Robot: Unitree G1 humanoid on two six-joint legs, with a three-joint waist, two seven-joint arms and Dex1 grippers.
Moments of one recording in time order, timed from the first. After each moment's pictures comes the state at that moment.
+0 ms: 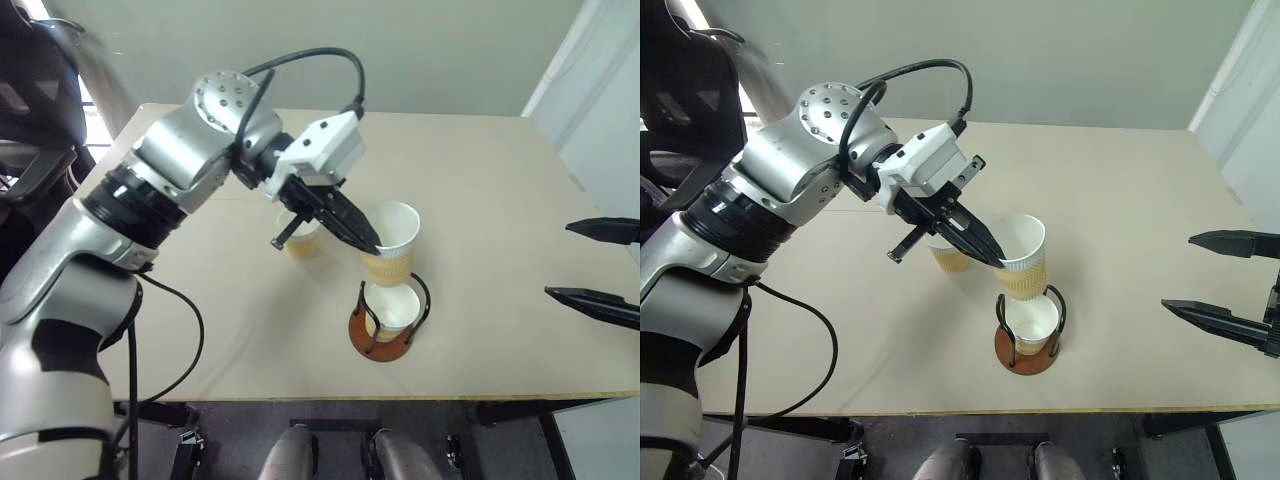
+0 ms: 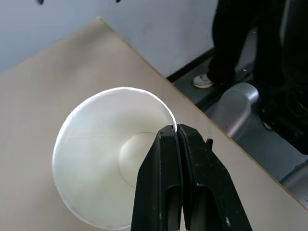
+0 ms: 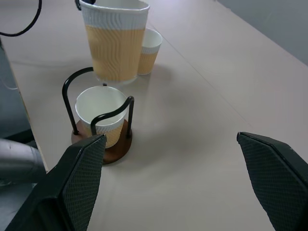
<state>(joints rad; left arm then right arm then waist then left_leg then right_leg) -1.46 0.79 -0.81 0.27 -0.79 0.11 -1.57 0.05 -1.13 -0.92 -0.58 0.79 0.86 1.21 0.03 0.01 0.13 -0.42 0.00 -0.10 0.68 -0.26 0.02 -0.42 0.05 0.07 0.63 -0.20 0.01</state>
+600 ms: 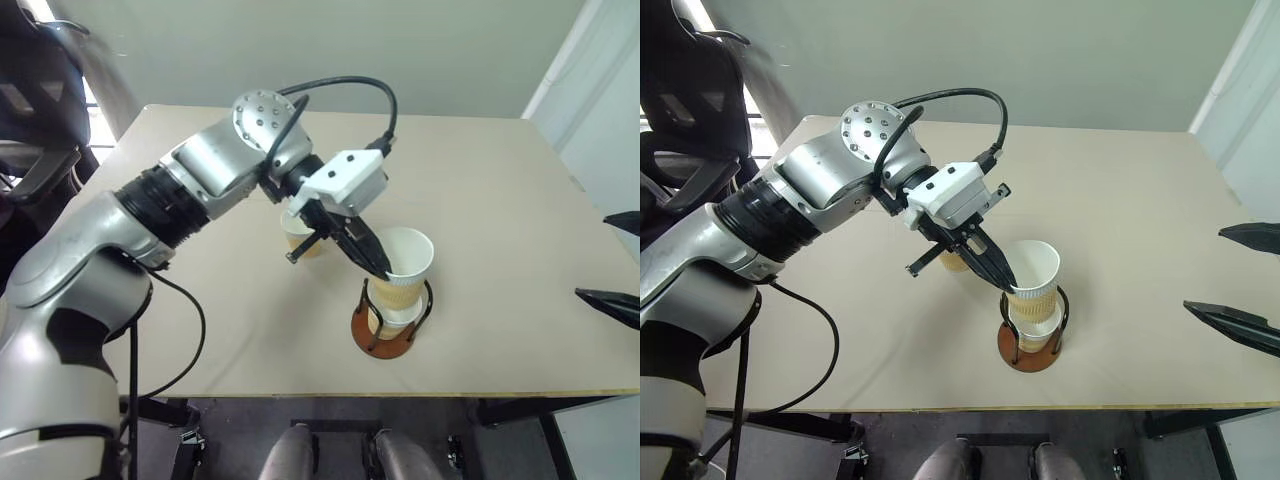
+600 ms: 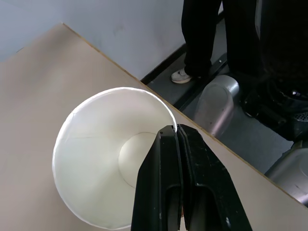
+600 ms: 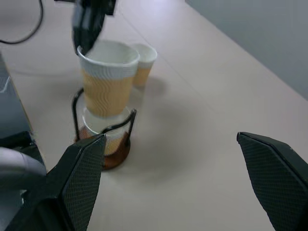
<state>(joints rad) -1.51 0.76 -1.00 0.30 -0.84 -0.03 -1.57 0.12 -1.14 -1.22 -0.66 0.93 1.00 1.23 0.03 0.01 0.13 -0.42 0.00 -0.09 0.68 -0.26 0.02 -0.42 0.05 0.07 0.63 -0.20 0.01</state>
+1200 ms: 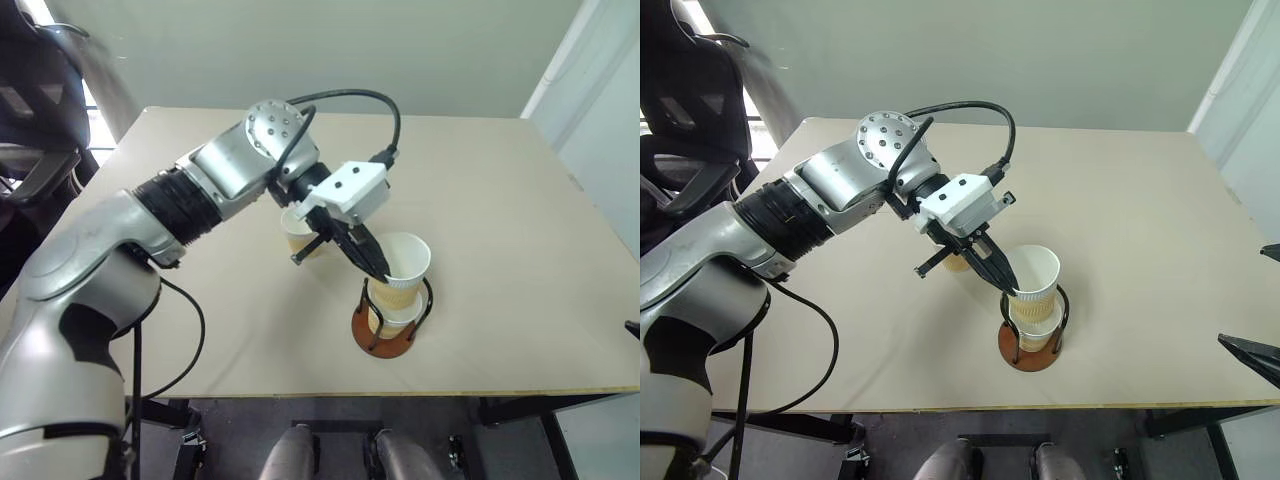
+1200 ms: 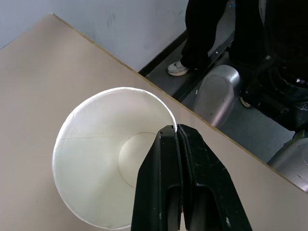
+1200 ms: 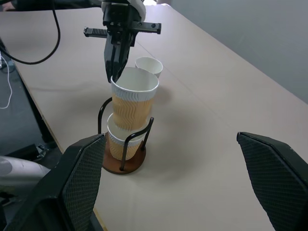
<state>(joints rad) -1.53 0.73 -1.10 0.39 -0.84 -0.13 -1.58 0.28 -1.14 -1.56 -0.71 1.15 1.14 1.18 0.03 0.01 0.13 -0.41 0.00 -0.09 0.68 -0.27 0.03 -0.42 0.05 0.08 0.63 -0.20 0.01</state>
